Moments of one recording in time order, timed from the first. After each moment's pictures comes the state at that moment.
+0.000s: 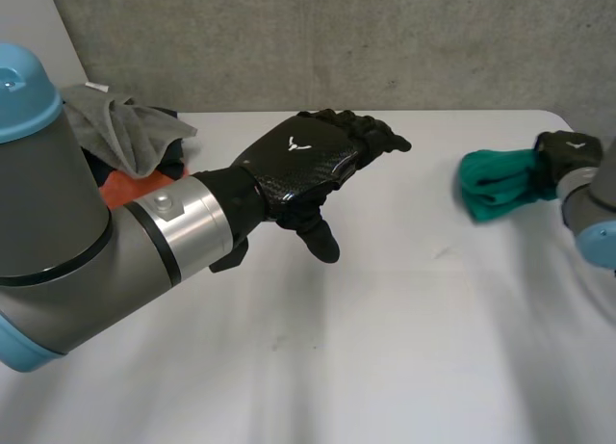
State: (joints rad) left arm 4.12 -1.82 -1.36 3.09 -1.03 3.29; right arm 1.60 -0.61 0.82 -0.05 1.55 3.00; left_hand 0.19 0.21 0.21 0.20 0.05; right_hand 0.89 1.10 1.12 1.20 0.95
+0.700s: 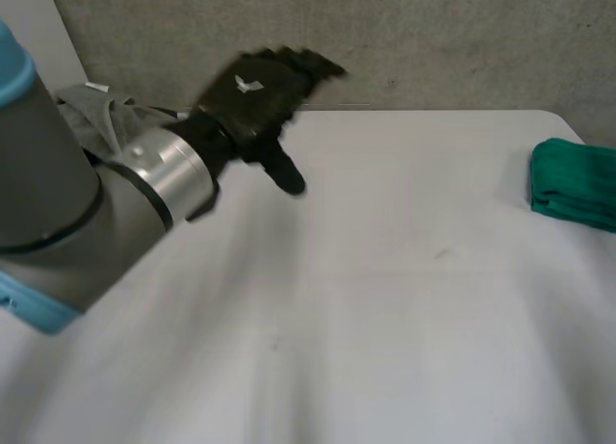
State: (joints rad) left arm 4.17 -1.83 -1.29 3.18 -1.28 3.29; right arm 1.42 -0.57 0.39 0.20 1.45 2.84; left_hand 0.19 0.21 0.21 0.20 0.05; right_hand 0.23 0.21 0.21 0.21 0.04
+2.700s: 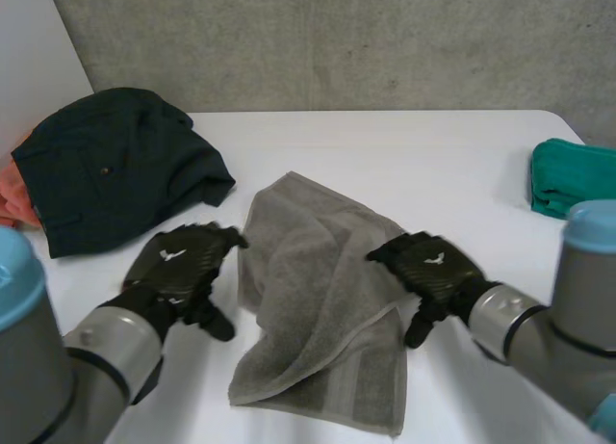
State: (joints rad) left arm 4.15 -1.61 -1.87 3.12 -1.66 3.11; right arm 1.94 -1.21 1.78 -0.09 1.20 2.81; left_hand 0.36 0.36 0.36 0.36 0.19; right_hand 0.23 0.21 0.21 0.21 0.04
